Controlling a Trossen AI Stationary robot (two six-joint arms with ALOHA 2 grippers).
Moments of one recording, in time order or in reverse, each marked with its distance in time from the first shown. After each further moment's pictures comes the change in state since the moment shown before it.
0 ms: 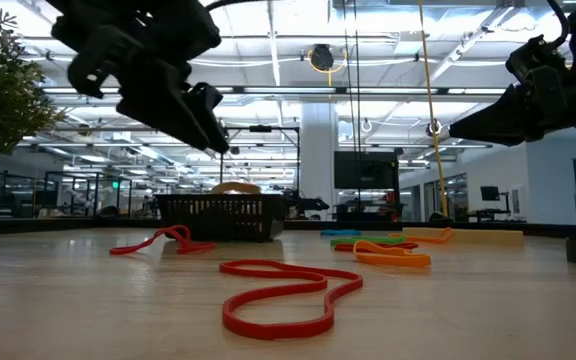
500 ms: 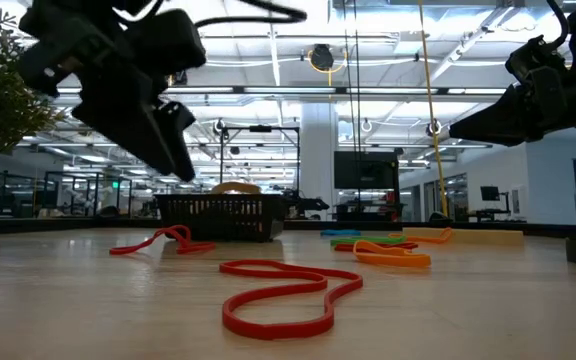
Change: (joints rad) left arm -0.118 0.060 0.001 -0.073 -0.081 -0.301; right arm 0.000 0.003 0.000 0.001 0.000 0.003
